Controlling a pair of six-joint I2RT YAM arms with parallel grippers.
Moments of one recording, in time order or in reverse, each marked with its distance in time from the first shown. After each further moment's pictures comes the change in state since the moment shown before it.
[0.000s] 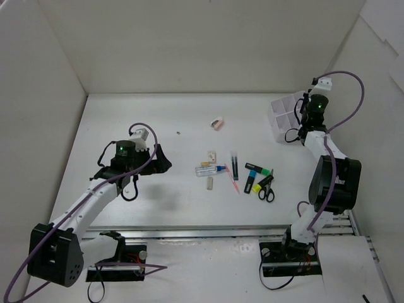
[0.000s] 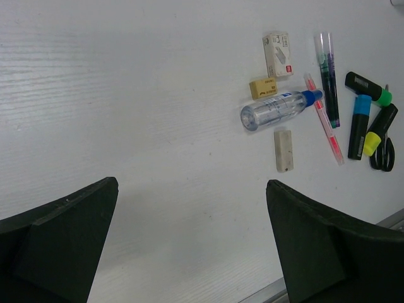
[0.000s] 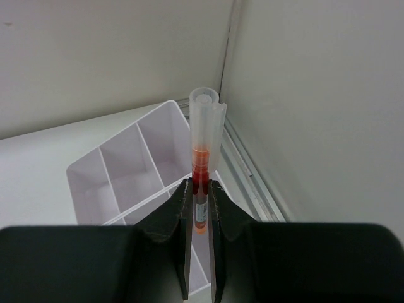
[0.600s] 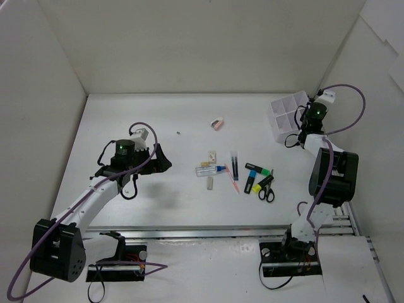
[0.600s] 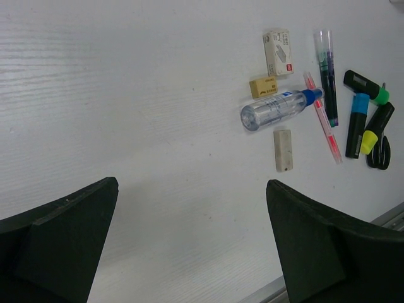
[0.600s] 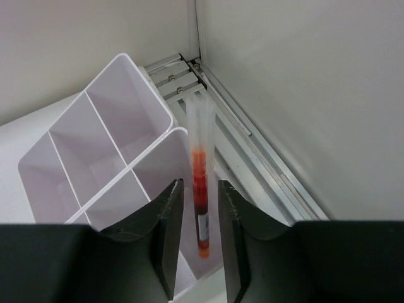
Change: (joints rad) left arm 0.026 0.050 0.000 0.025 0.050 0.000; right arm -0.047 0.109 -0.036 0.045 0.070 0.158
